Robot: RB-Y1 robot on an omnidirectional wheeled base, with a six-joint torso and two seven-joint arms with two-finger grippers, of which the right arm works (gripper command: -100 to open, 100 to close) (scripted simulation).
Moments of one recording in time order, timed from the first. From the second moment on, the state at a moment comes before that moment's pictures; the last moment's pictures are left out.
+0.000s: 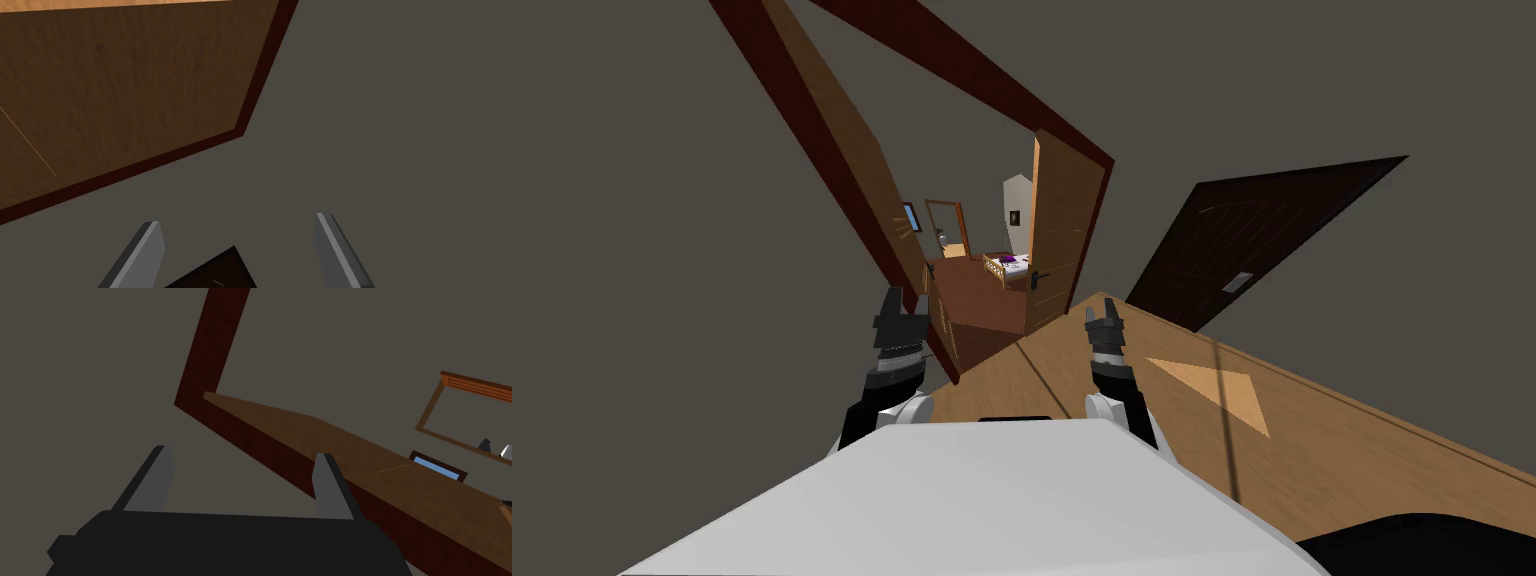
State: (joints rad) arm 0.52 -0.01 0.06 -2.24 -0.04 -0.41 -0.08
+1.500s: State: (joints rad) arm 0.28 -0.06 0.07 -1.86 0.04 -0.44 -0.17
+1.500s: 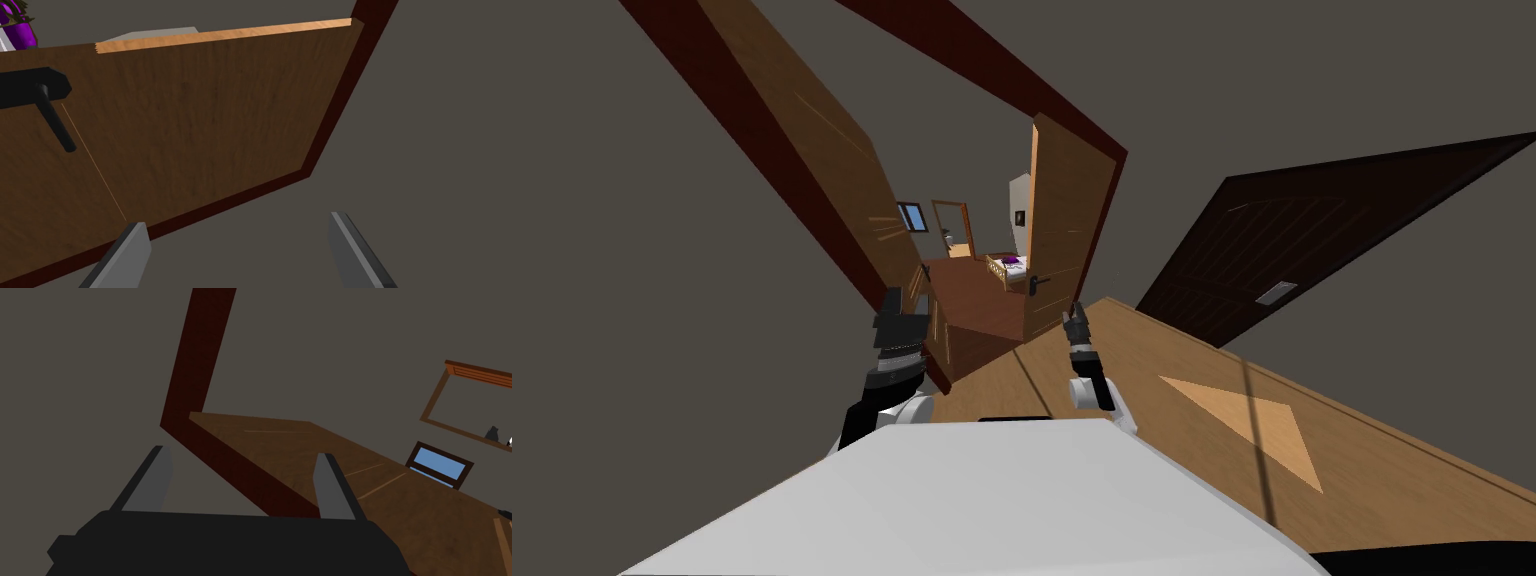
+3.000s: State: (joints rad) arm 0.03 -0.09 0.09 -1.47 0.11 -0.47 -0.25
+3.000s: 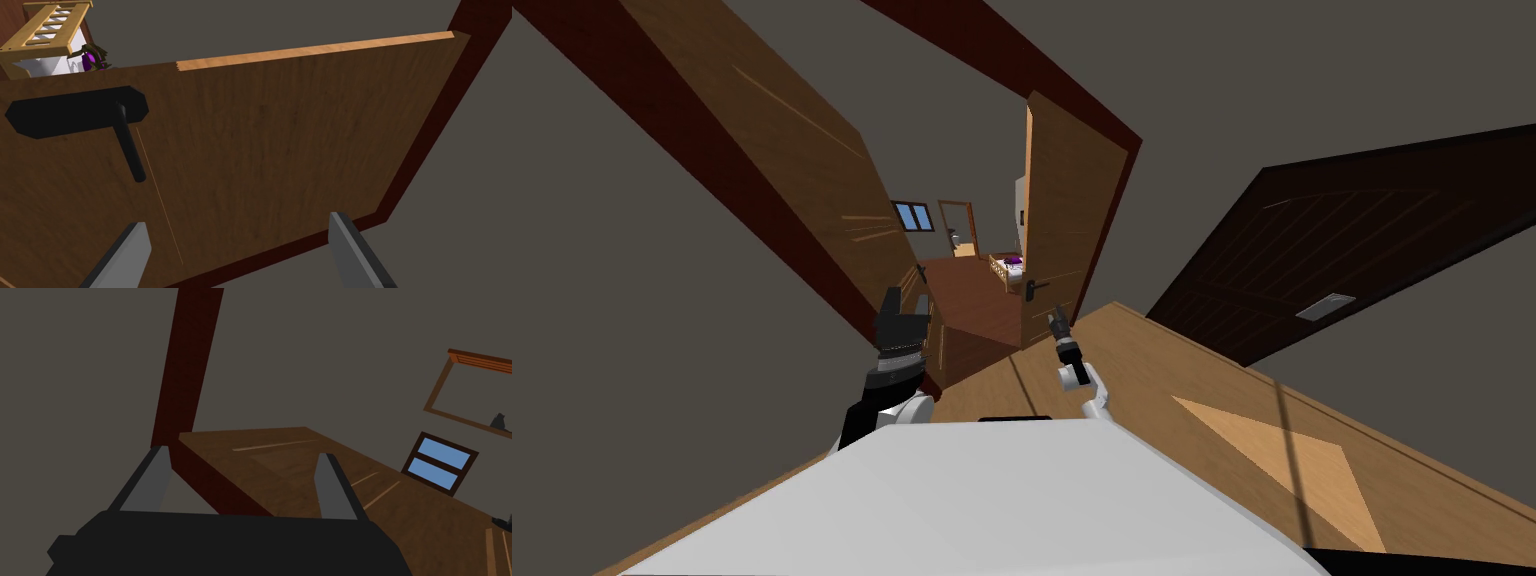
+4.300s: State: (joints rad) arm -0.20 -0.11 0.10 -1.11 0.18 -0.50 -0.33
